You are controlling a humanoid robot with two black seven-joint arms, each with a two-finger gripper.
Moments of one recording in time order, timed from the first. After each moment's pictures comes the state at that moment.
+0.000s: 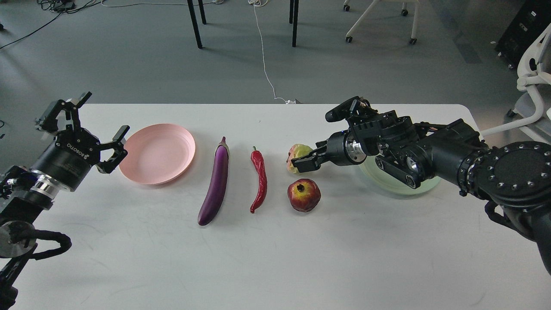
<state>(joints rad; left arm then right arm) -0.12 0.55 -1.28 -1.23 0.27 -0.49 -0.20 1.23 0.00 -0.54 0.44 -1.16 0.19 0.49</state>
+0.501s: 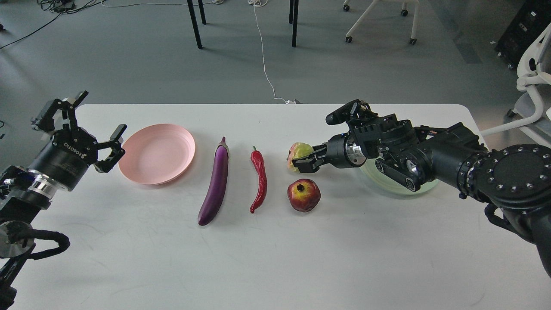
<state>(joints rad) -0.11 0.55 -1.29 -1.23 0.27 -0.49 -0.20 1.22 0.00 -0.54 0.45 -1.16 0.20 0.49</state>
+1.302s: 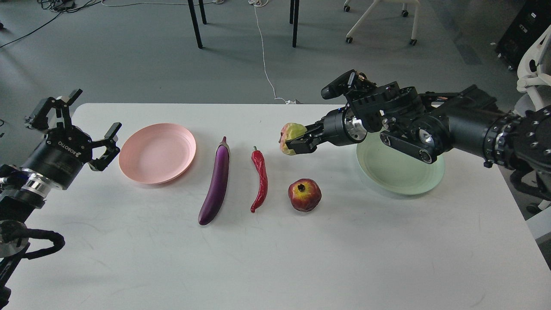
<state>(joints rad) -0.11 0.57 -1.30 -1.23 0.27 -0.49 -0.20 1.47 -0.22 -0.58 0.73 -1.20 0.21 0.49</state>
